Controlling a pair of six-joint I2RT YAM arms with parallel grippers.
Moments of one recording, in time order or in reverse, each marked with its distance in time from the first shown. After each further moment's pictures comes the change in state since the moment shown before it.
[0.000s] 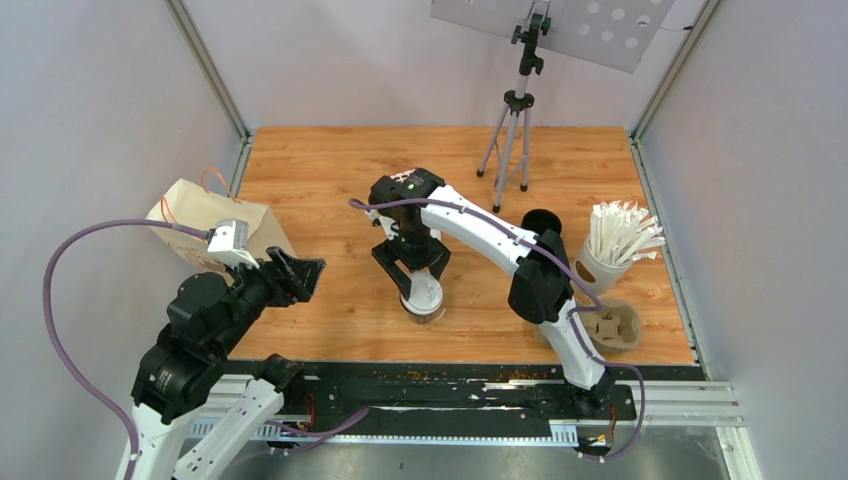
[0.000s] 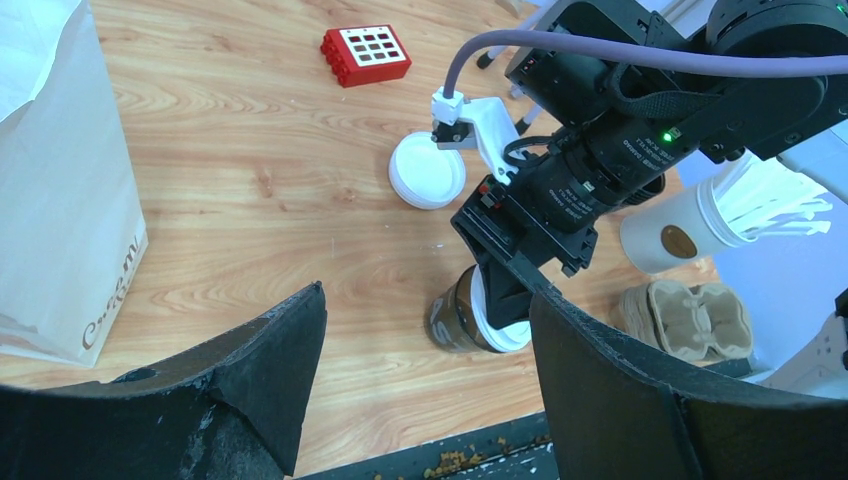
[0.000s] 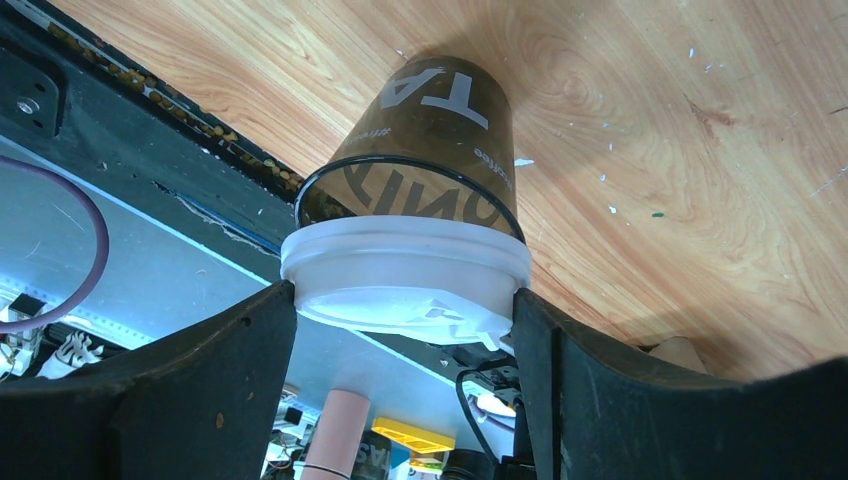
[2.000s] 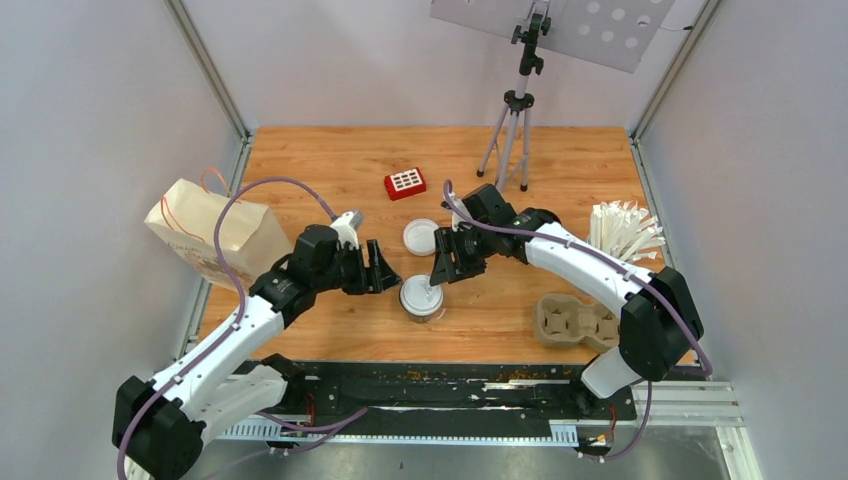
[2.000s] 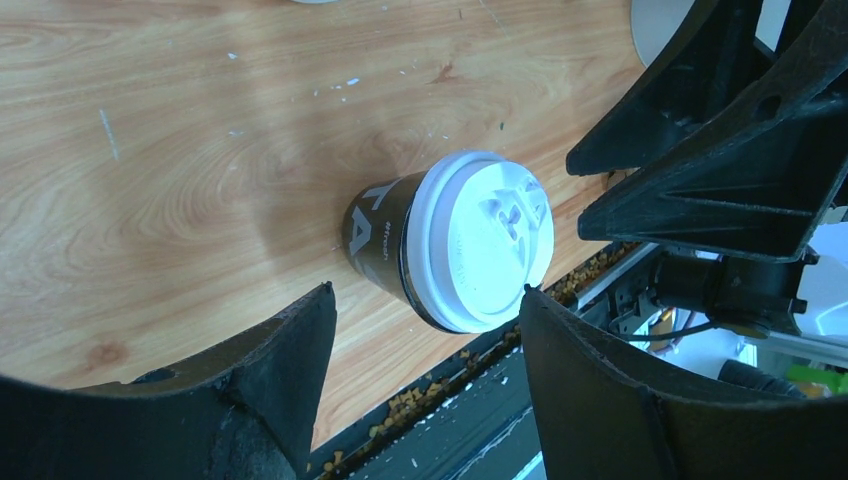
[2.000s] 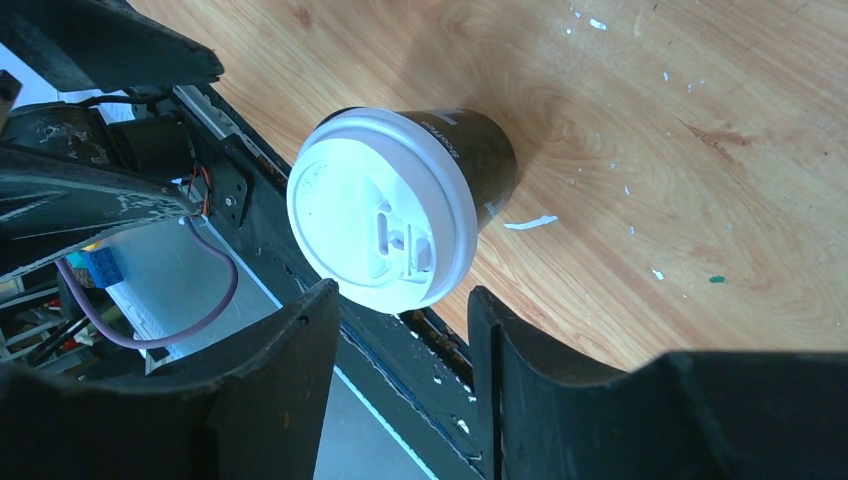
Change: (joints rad) left arm -0.065 0.507 -0.341 0.459 0.403 -0.082; right arm -0.225 -0.687 -1.018 0.907 -0.271 0.226
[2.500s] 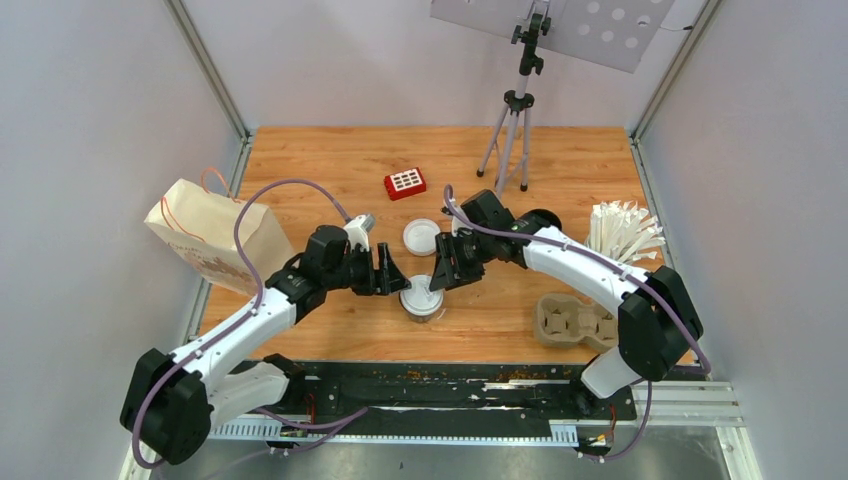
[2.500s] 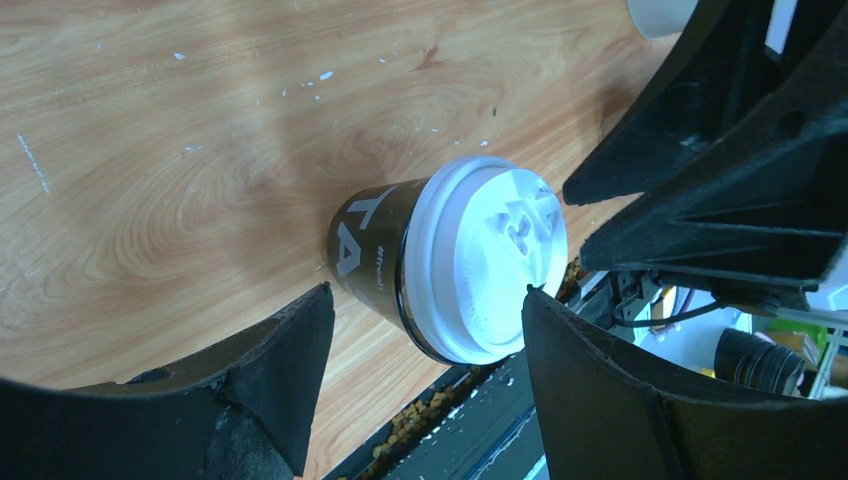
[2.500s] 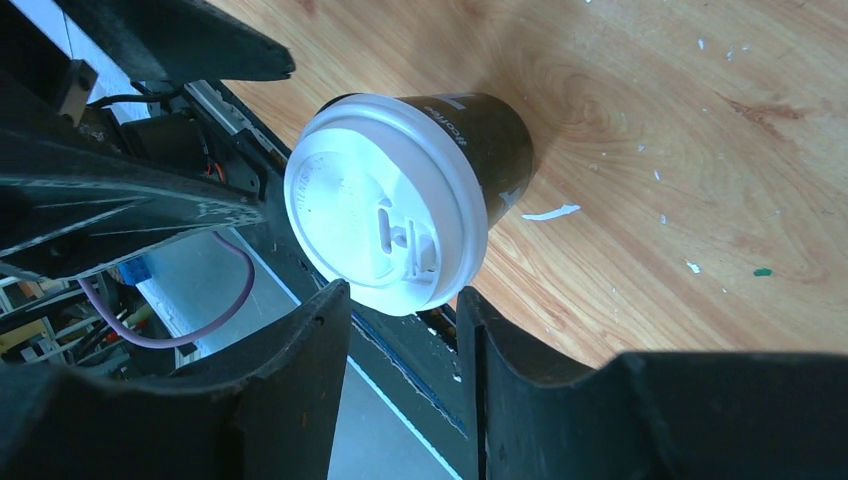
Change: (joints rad) left arm 0.000 0.104 -0.074 0.182 0.092 0.008; right arm 0.008 0.002 -0.052 0.044 -0.026 0.064
